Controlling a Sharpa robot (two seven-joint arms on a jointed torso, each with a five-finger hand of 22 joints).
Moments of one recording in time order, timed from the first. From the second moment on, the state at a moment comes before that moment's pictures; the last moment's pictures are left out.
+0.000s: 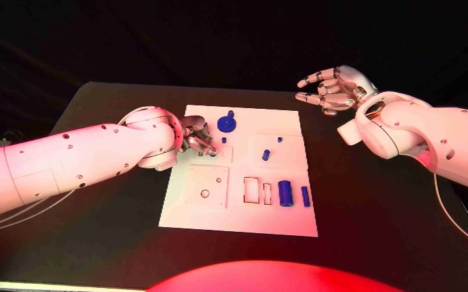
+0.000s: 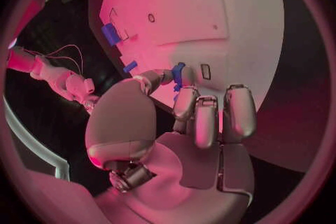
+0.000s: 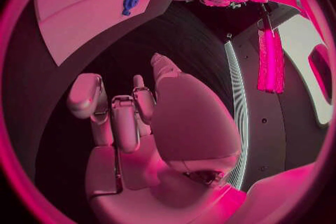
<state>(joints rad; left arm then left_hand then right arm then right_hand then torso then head) 1.21 -0.79 -0.07 1.52 -1.18 0.01 -0.49 1.10 -0.22 0.59 0.11 0.59 0.97 0.04 0.66 0.68 1.39 -0.04 1.28 1.15 1.46 -0.09 1.55 1.31 0.09 1.34 0.03 1.44 1.23 1.30 -0.89 -0.11 1.49 -0.65 -0.45 0.14 1.46 -0.14 0.11 0.29 0.32 0.84 0.17 0.19 0.46 1.33 0.08 1.32 1.28 1.47 0.01 1.47 1.31 0.09 1.33 0.11 1.08 1.27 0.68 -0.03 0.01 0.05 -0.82</state>
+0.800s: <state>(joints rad) 1.21 -0.78 -0.07 1.51 -1.18 0.00 -0.49 1.09 -0.23 0.50 0.19 0.57 1.00 0.02 0.66 0.66 1.39 -0.05 1.29 1.17 1.46 -0.09 1.55 1.31 0.08 1.34 0.02 1.44 1.23 1.30 -0.89 -0.11 1.49 -0.65 -0.45 0.14 1.46 -0.14 0.11 0.29 0.32 0.84 0.17 0.19 0.46 1.33 0.08 1.32 1.28 1.47 0.01 1.47 1.31 0.09 1.33 0.11 1.08 1.27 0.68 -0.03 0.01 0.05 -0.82</state>
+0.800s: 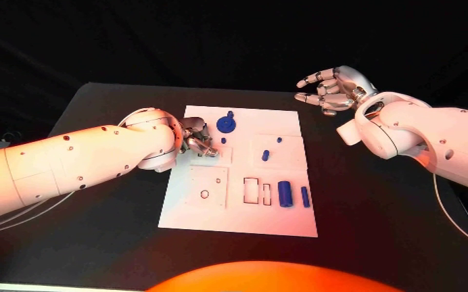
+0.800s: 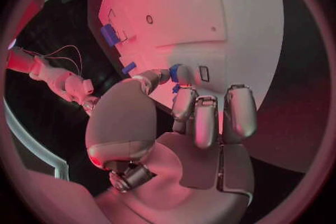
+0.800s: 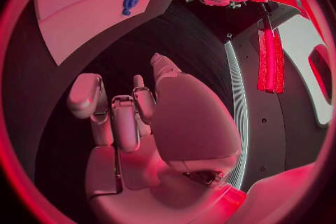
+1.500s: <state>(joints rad) 1.21 -0.78 -0.07 1.51 -1.18 0.00 -0.50 1.09 -0.21 0.43 0.29 0.48 1.00 0.02 0.66 0.64 1.39 -0.04 1.29 1.18 1.47 -0.09 1.55 1.31 0.08 1.35 0.02 1.44 1.24 1.30 -0.89 -0.11 1.49 -0.65 -0.45 0.14 1.45 -0.15 0.11 0.29 0.33 0.84 0.17 0.19 0.46 1.33 0.08 1.32 1.28 1.47 0.01 1.47 1.31 0.09 1.33 0.11 1.08 1.27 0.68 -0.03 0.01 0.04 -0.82</state>
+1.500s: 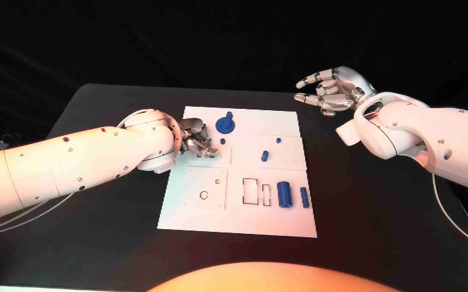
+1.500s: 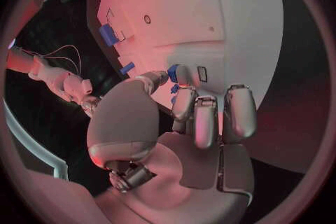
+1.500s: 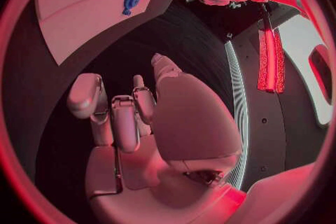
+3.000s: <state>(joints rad) 1.21 -0.81 -0.05 1.54 -1.17 -0.01 -0.50 1.01 -0.17 0.35 0.29 0.24 1.01 0.02 0.66 0.61 1.40 -0.04 1.29 1.19 1.47 -0.09 1.55 1.31 0.08 1.36 0.03 1.44 1.25 1.30 -0.89 -0.11 1.49 -0.65 -0.45 0.14 1.44 -0.15 0.11 0.29 0.33 0.84 0.17 0.19 0.46 1.33 0.08 1.32 1.28 1.47 0.01 1.46 1.31 0.09 1.33 0.11 1.07 1.26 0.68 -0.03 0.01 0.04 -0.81</state>
